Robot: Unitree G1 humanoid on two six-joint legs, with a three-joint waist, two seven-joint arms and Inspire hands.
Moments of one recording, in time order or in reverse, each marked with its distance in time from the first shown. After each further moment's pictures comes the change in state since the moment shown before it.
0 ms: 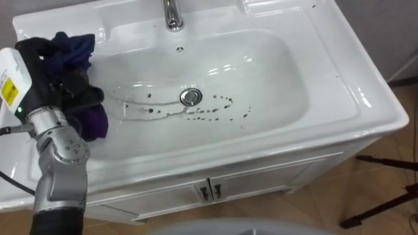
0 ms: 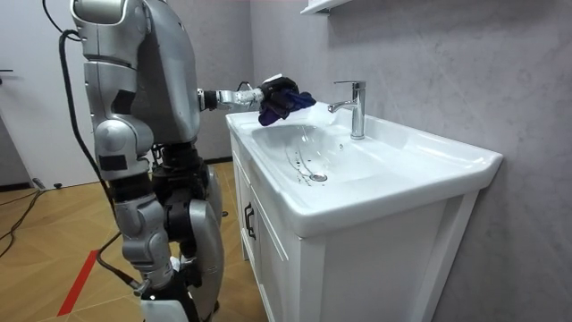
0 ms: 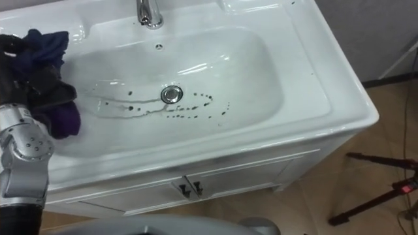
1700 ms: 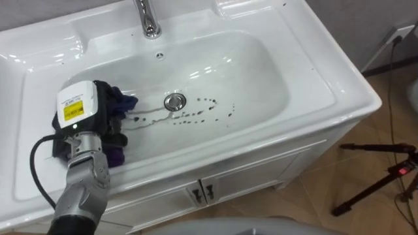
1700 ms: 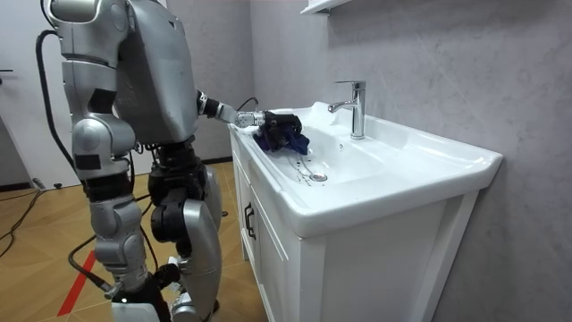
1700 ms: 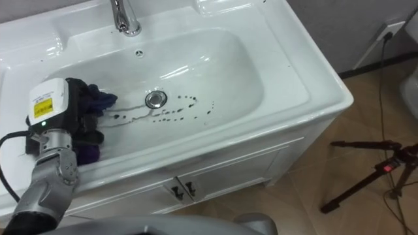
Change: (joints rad) left arm -0.003 0.041 -0.147 0.414 0.476 0.035 -0.058; right arm 0.001 -0.011 0.005 0.031 -0.192 0.041 0.031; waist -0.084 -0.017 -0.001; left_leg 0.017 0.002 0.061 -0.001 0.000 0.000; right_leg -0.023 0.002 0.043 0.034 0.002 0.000
